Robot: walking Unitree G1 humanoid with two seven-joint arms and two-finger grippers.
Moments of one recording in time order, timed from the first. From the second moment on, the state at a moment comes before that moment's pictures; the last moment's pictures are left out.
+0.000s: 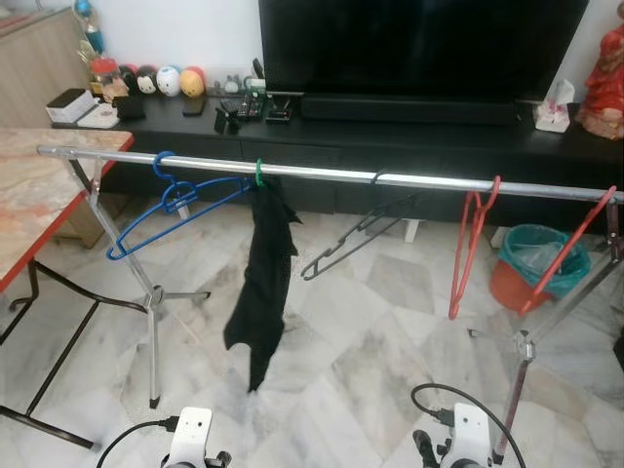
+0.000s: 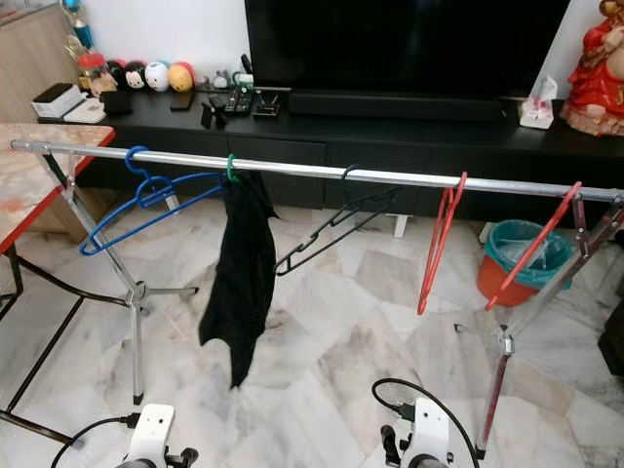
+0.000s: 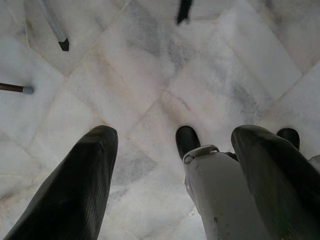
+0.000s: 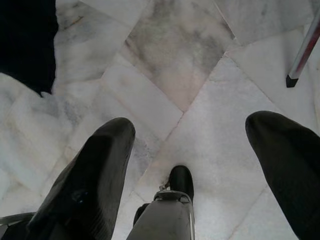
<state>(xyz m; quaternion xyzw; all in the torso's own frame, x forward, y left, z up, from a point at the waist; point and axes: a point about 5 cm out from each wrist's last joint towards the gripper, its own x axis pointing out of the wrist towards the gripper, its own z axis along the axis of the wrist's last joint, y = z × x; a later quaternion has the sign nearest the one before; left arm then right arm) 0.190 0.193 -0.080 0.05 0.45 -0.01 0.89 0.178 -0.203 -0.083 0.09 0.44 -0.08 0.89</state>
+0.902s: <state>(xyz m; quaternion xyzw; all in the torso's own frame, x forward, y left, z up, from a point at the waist) 0.190 0.197 -0.079 0.06 0.45 -0.01 0.89 0.178 -0.202 -0.084 0.09 0.44 -0.08 0.89</state>
